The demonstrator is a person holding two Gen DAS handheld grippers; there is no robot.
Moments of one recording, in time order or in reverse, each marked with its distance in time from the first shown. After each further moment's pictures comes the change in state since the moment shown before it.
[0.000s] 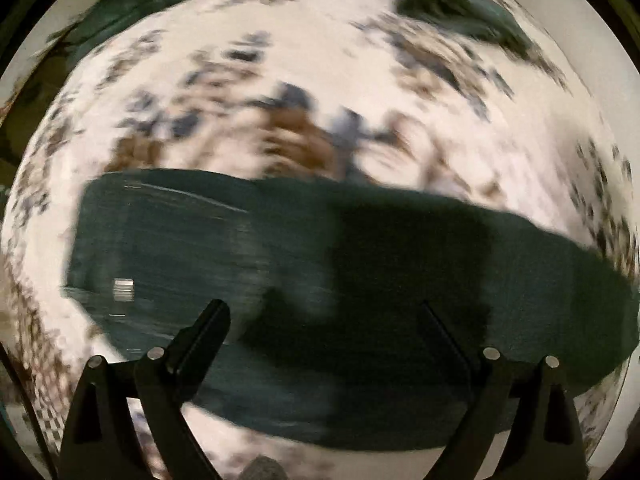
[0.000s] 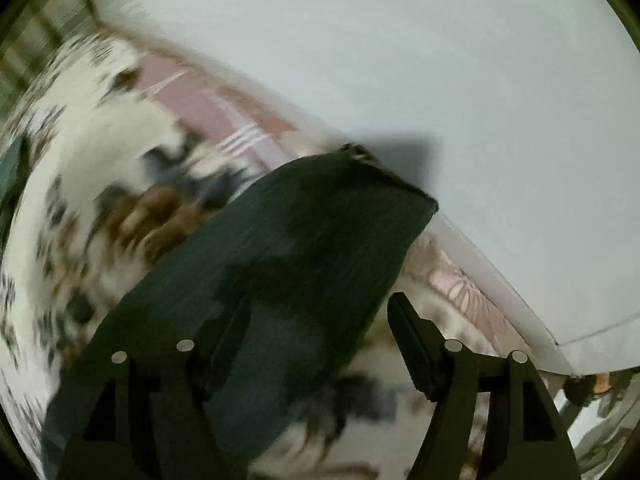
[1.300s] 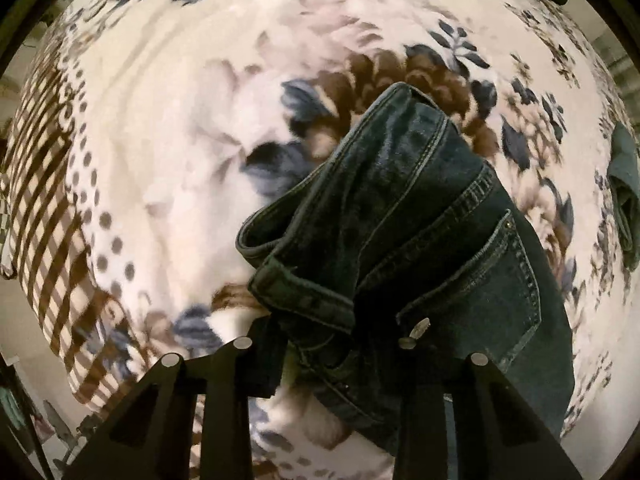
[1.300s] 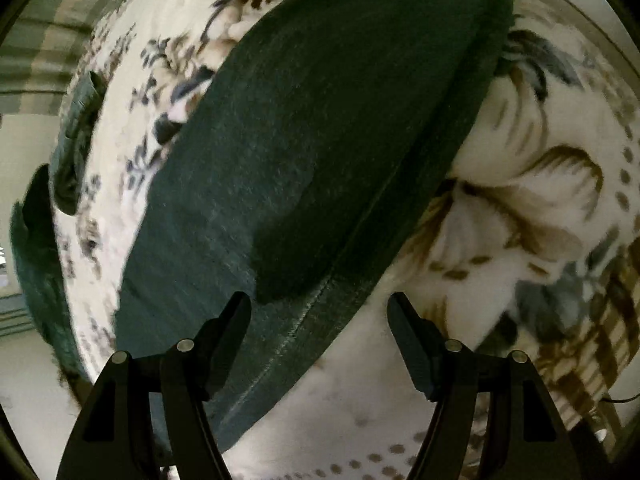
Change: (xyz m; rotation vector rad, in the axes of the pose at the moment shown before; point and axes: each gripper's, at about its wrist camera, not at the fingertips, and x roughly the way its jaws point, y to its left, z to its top) left arm 0.052 0.227 -0.033 -0.663 0.178 -0.023; right arm 0.001 0.035 -0.164 0.181 0.319 0.428
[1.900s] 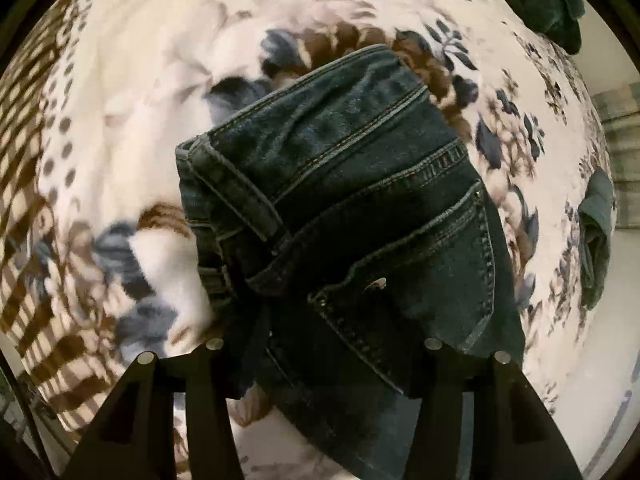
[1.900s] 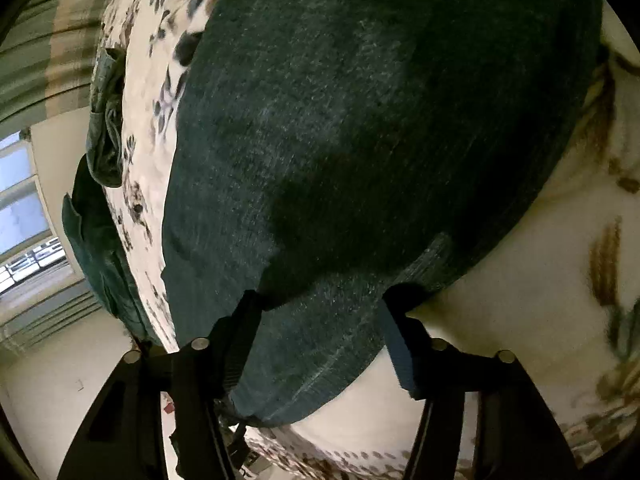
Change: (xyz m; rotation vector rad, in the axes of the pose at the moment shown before) left arm 0.007 -0.023 -0.023 -0.183 0.003 -0.168; right arm 0.058 0.014 -0.017 0.039 0.196 0.177
